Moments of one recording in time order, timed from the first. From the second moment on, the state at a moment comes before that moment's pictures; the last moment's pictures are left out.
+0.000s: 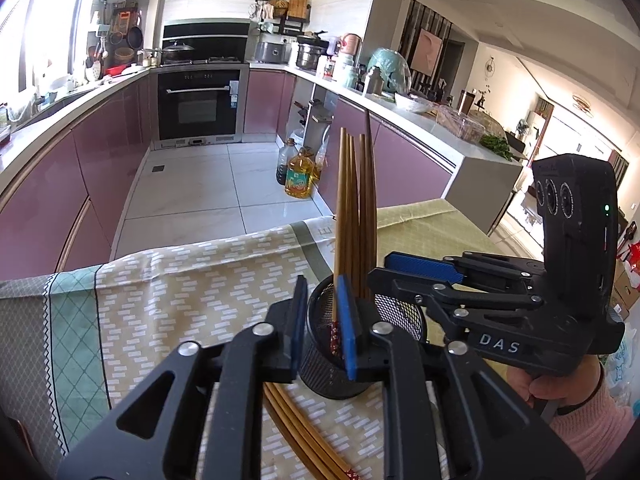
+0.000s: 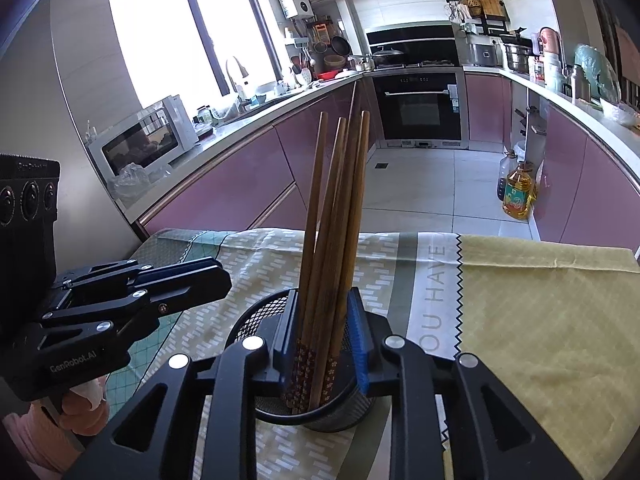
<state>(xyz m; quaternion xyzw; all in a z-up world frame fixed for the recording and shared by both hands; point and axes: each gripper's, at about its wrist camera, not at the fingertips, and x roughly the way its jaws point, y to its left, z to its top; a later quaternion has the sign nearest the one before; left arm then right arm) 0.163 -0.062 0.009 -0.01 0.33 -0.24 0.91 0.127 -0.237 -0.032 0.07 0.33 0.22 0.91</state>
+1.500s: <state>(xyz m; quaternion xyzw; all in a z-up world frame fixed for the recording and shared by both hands) 0.080 -0.026 -0.105 0.03 0.43 -0.16 0.89 0.045 -0.189 -0.114 0.03 0.41 0.26 0.87</state>
